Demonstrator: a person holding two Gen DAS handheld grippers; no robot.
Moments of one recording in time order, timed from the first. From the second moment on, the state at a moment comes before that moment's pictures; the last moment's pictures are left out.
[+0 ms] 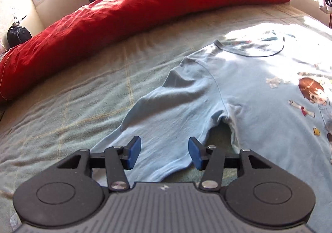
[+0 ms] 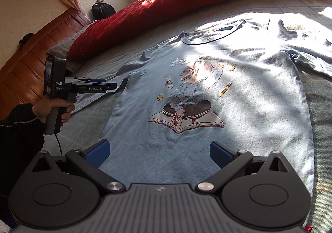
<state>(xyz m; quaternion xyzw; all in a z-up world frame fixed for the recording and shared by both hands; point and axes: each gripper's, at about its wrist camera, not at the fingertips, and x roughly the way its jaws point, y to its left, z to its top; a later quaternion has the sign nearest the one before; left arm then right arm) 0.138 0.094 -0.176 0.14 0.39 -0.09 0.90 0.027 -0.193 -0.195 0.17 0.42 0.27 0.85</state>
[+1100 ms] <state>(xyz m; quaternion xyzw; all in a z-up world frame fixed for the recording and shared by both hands) 0.263 0.096 -0.195 -0.17 0.44 -0.07 0.88 0.048 -0.239 -0.220 0.20 0.42 0.28 0.84</state>
